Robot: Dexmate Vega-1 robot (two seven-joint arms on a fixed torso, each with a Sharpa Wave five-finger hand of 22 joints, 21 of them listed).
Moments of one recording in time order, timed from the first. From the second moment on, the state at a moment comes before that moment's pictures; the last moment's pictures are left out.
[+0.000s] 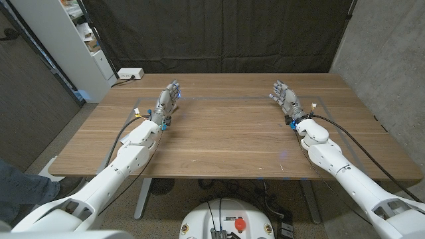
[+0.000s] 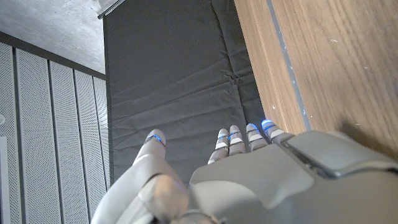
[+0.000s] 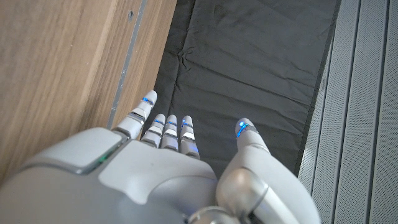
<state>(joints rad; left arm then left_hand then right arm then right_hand) 0.84 0.51 0.37 -1.30 -0.65 -0.29 -0.03 0.18 -0.02 0.43 -0.10 0.20 0.00 0.09 0.19 0.17 -0.02 0.05 0.21 0.20 -0.08 0.08 0.19 0.18 -0.14 0.07 0.27 0.17 -0.86 -0.47 -0.31 -1.31 0.60 0.26 0.05 0.21 0.01 0.44 -0.11 0.26 0.16 0.07 0.20 0.19 0.09 0.08 0.20 0.19 0.03 0.03 0.20 0.21 0.24 0.00 0.28 0.17</state>
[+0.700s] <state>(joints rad) 0.86 0.53 0.35 -1.36 -0.61 -0.28 -0.03 0.19 -0.01 0.43 -0.10 0.20 0.01 0.10 0.19 0.17 -0.02 0.06 0.22 0.20 -0.07 0.08 0.19 0.18 -0.14 0.07 0.27 0.17 -0.90 -0.31 -0.11 -1.33 0.43 0.19 0.16 0.21 0.01 0.44 -0.11 0.26 0.16 0.07 0.20 0.19 0.09 0.08 0.20 0.19 0.03 0.03 0.20 0.21 0.24 0.00 0.28 0.17</state>
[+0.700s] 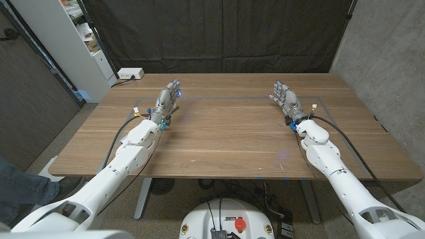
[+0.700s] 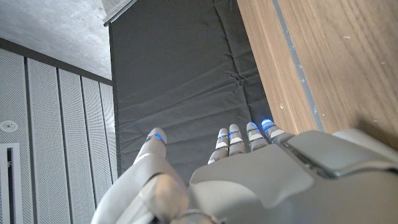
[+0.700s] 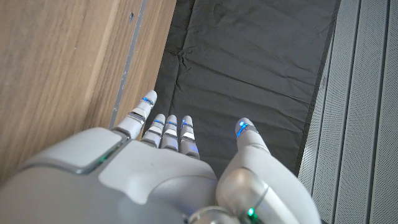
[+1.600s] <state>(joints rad) 0.89 0.58 0.33 -1.44 -0.58 -0.25 0.00 0.20 0.00 0.44 -0.10 0.20 0.01 0.10 0.19 0.17 -0.01 0.06 0.22 0.20 -0.06 0.08 0.19 0.18 -0.14 0.07 0.27 0.17 -0.92 -0.24 -0.03 -1.35 0.34 0.17 0.20 0.21 0.01 0.44 -0.11 0.26 0.16 0.07 0.20 0.19 0.09 0.08 0.20 0.19 0.03 0.03 0.20 0.21 0.24 0.00 0.27 0.17</state>
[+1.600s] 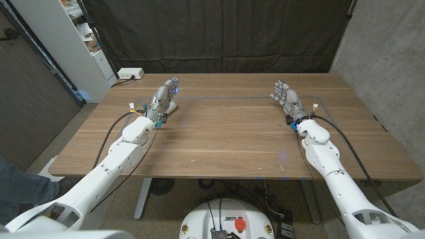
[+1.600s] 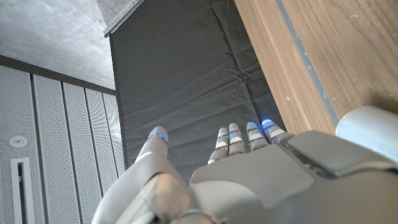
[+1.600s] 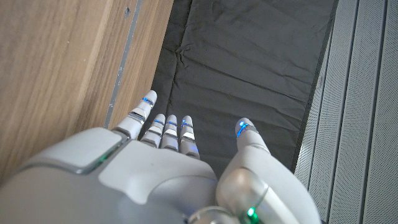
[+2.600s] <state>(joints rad) 0.99 0.67 0.28 -1.58 -0.54 -0.22 0.08 0.21 0.00 0.44 -0.11 0.20 0.02 0.09 0.19 0.17 0.00 0.05 0.22 0.20 -0.06 0.08 0.19 0.18 -0.13 0.08 0.26 0.17 -0.94 -0.22 -0.01 -1.37 0.33 0.16 0.21 0.21 0.01 0.44 -0.11 0.26 0.16 0.07 0.20 0.19 0.09 0.08 0.20 0.19 0.03 0.03 0.20 0.21 0.25 0.01 0.26 0.17</state>
